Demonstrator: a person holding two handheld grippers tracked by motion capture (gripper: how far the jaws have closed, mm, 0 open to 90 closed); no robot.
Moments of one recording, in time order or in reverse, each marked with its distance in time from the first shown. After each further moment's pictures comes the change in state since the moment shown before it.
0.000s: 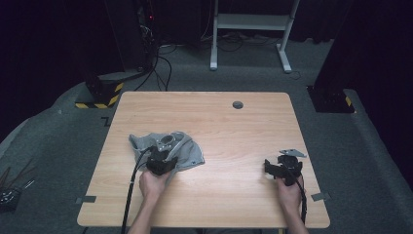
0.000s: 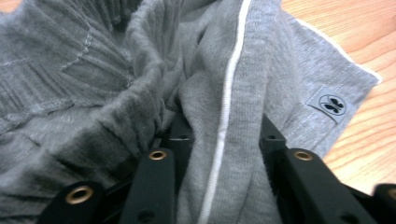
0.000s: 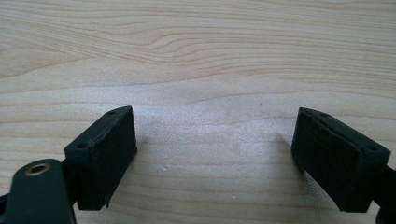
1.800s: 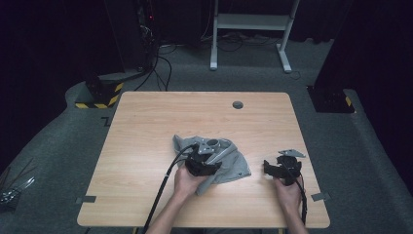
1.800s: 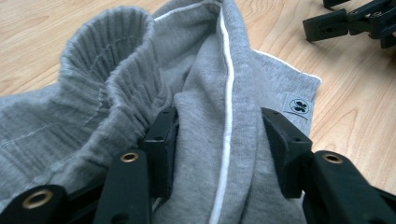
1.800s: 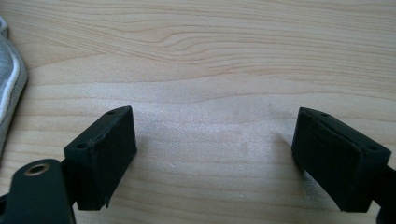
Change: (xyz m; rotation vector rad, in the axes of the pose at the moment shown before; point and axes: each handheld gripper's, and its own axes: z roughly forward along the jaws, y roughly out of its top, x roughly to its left) left arm -0.110 0.045 0.014 -0.068 -0.305 0.260; right arm 0.001 -0.001 0.000 -0.001 0.022 -0.024
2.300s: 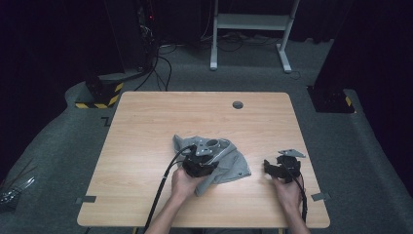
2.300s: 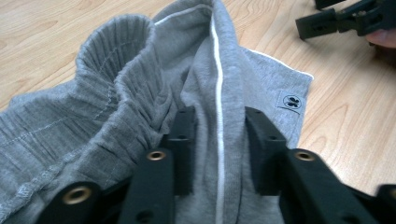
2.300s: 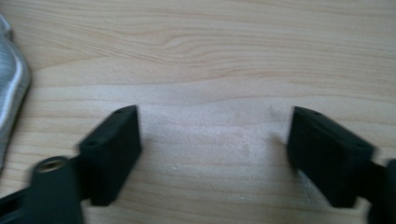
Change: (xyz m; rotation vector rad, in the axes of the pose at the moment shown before) left arm -0.002 -0.001 -0.011 -0.006 0.000 0.012; right arm 0.001 0.000 -0.001 -0.022 0.007 -0.008
